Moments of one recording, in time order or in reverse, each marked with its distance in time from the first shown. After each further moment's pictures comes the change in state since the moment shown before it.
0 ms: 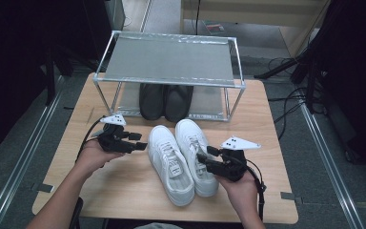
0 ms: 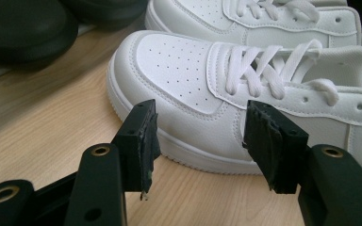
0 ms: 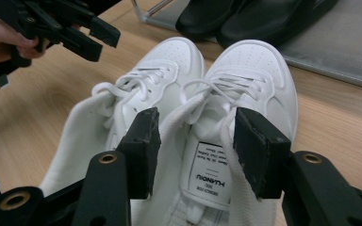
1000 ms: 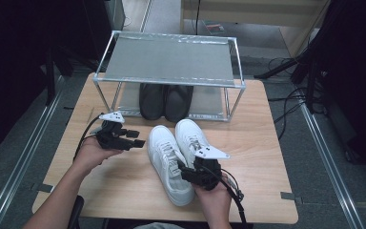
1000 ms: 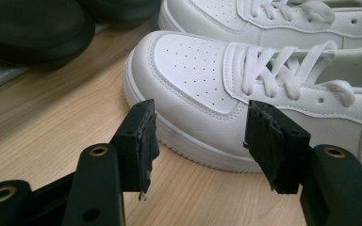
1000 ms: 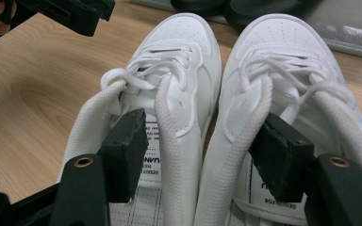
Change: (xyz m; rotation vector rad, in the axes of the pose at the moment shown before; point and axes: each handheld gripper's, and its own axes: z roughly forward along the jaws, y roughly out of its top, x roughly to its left) left arm 0.008 0.003 -0.004 0.016 0.020 -0.003; right arm 0.056 -0.012 0.042 0.040 -0.161 0.018
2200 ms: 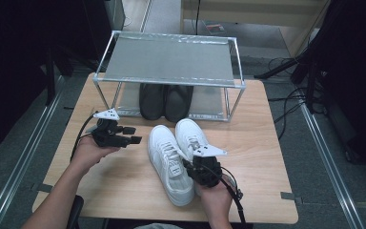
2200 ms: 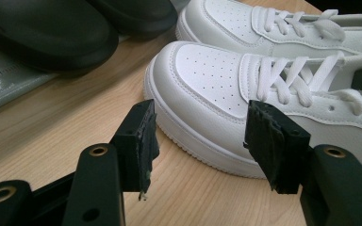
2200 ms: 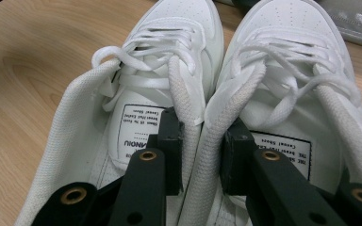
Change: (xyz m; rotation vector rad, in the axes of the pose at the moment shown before) left arm 0.007 -0.001 -0.009 -0.047 0.032 -0.016; right arm -0.005 0.003 0.004 0.080 0.011 -0.048
